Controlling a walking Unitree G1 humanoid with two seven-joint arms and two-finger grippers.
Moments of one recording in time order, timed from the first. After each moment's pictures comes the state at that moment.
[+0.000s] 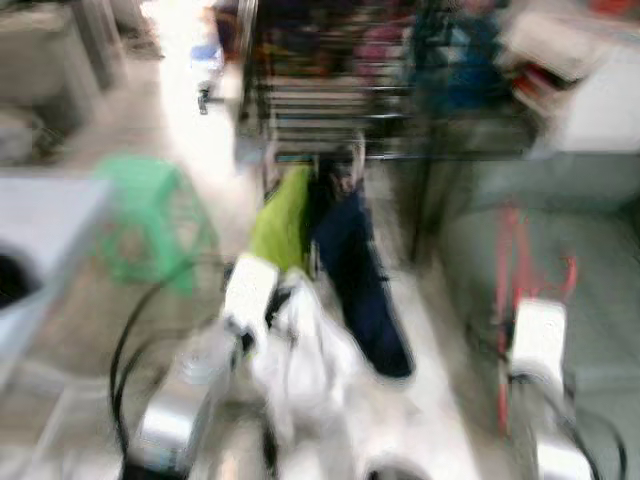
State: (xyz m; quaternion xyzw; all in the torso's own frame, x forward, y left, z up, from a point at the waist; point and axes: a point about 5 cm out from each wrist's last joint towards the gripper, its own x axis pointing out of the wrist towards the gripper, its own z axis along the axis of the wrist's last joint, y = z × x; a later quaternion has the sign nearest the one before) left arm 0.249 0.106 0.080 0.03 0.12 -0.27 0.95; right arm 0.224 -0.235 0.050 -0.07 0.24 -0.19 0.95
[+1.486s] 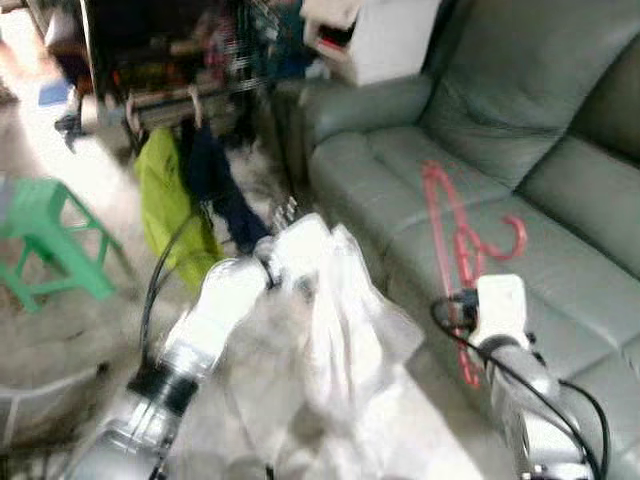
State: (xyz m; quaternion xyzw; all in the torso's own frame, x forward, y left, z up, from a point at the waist) left arm 0.322 0.069 0.150 0.28 -0.07 -0.40 0.87; right arm 0.248 -0.203 0.072 -0.08 0.19 -0.02 0.98
